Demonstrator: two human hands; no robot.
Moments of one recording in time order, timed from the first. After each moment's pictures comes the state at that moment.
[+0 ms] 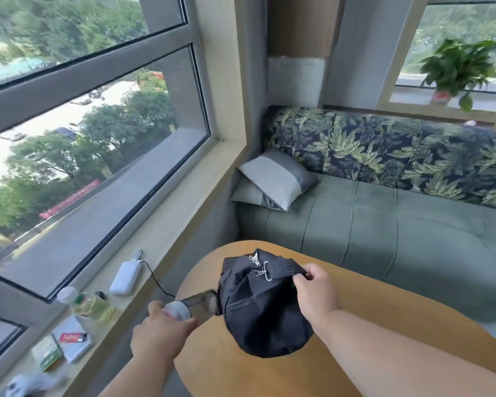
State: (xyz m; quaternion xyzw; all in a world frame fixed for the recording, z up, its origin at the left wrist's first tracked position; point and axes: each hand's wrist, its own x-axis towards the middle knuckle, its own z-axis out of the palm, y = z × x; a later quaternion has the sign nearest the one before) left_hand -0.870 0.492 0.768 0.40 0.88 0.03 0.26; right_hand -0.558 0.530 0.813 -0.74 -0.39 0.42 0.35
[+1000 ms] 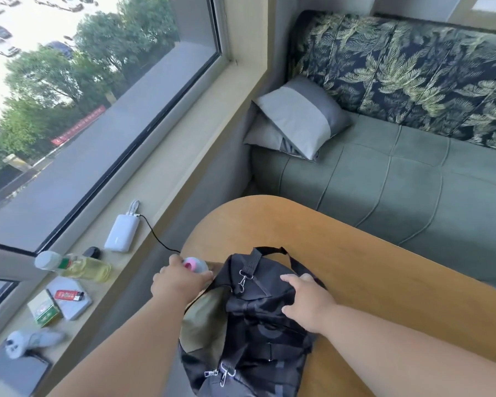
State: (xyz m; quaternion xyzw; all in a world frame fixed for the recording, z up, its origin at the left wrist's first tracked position) left_hand -0.887 0.596 0.659 0.39 0.87 -0.08 0.28; right_hand -0.576 0.579 0.653 -0.62 -0.62 0.46 -0.14
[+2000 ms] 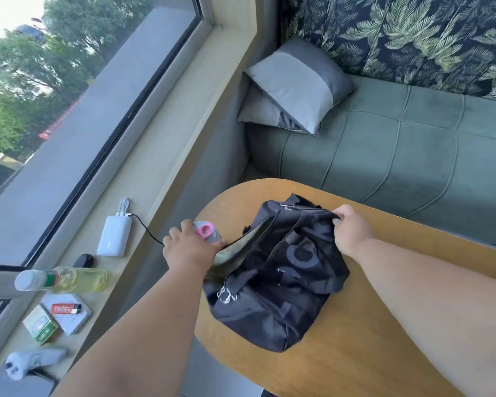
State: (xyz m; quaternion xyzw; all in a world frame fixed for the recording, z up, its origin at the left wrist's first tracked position) left_hand -0.874 0.670 0.640 0.48 0.85 -0.07 0.19; right_hand -0.522 0.698 0.604 -0.80 -0.48 0.36 0.09
